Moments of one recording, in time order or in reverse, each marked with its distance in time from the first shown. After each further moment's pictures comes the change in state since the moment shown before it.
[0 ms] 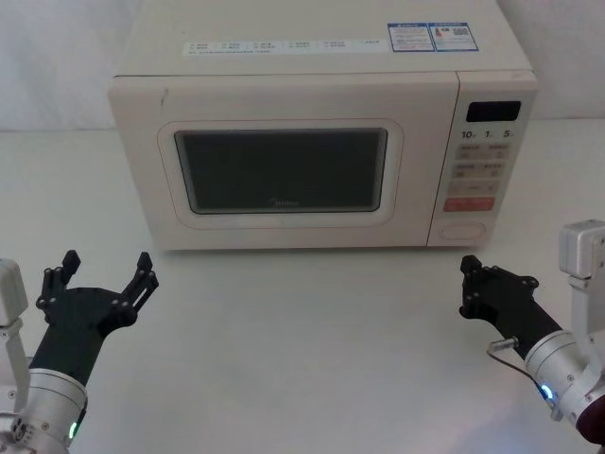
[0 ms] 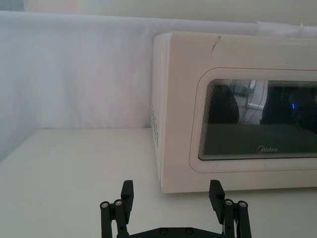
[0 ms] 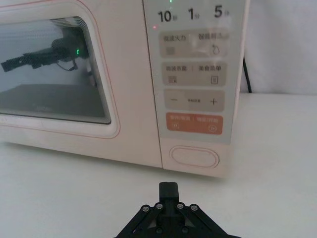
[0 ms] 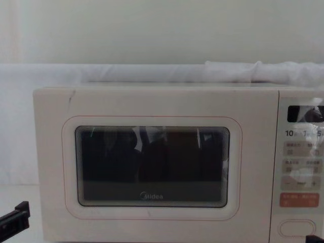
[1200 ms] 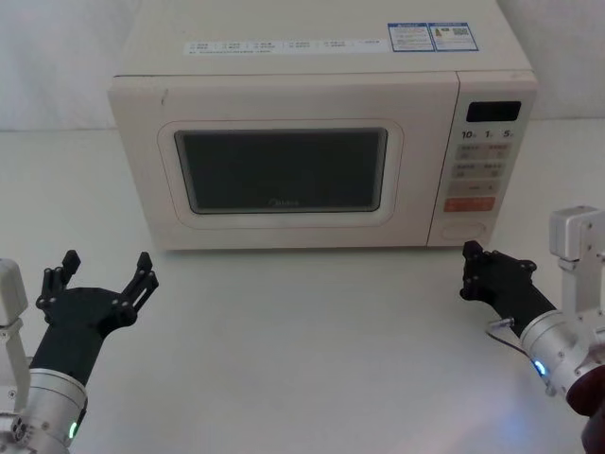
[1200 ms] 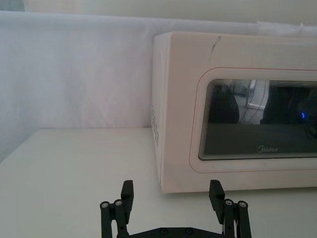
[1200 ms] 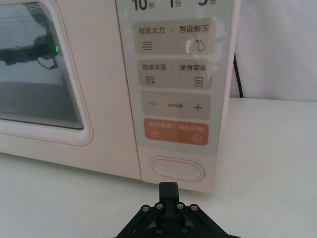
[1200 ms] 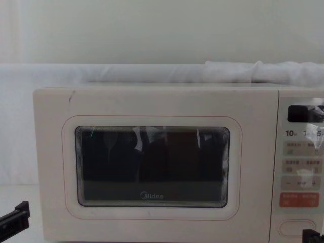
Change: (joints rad) left arm 0.000 0.000 0.000 0.000 0.000 0.000 0.000; right arm 0.119 0.026 -0.033 0.155 0.012 -0.060 -0.031
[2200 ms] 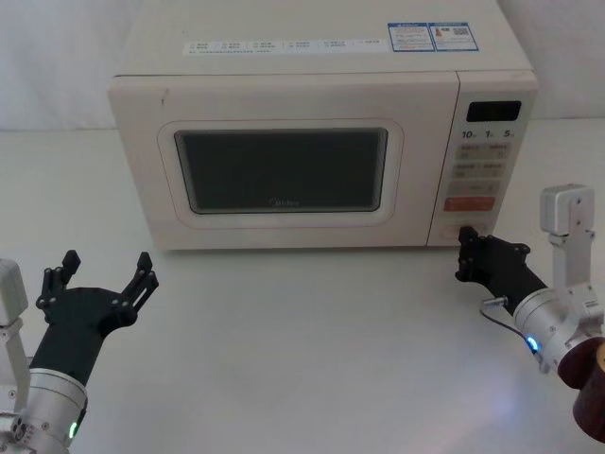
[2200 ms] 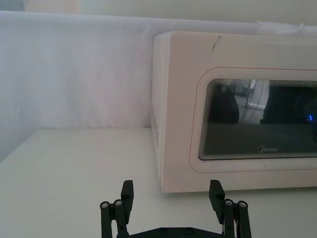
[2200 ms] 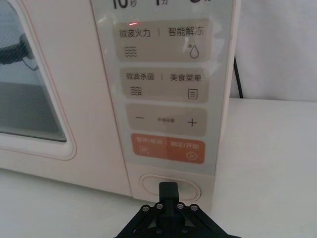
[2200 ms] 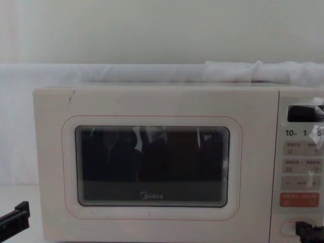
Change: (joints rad) left arm 0.000 0.000 0.000 0.000 0.000 0.000 0.000; right arm 0.086 -0.008 -0.007 0.074 0.005 0.036 -0.004
